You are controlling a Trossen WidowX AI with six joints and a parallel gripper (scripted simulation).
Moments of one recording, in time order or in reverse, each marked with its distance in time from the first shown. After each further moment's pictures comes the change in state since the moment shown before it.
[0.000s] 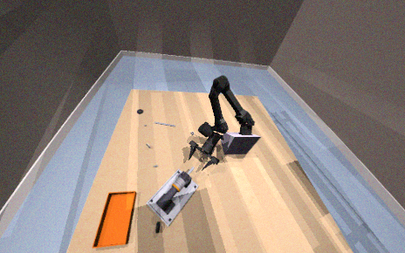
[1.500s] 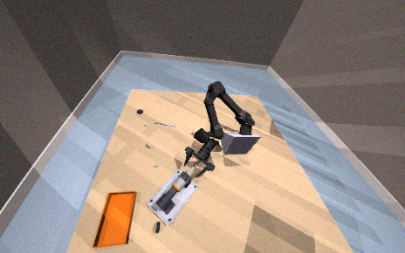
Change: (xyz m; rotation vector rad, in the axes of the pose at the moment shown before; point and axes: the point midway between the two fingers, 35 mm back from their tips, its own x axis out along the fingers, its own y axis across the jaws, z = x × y) arm 0.040 0.000 -0.001 -0.001 0.001 -0.001
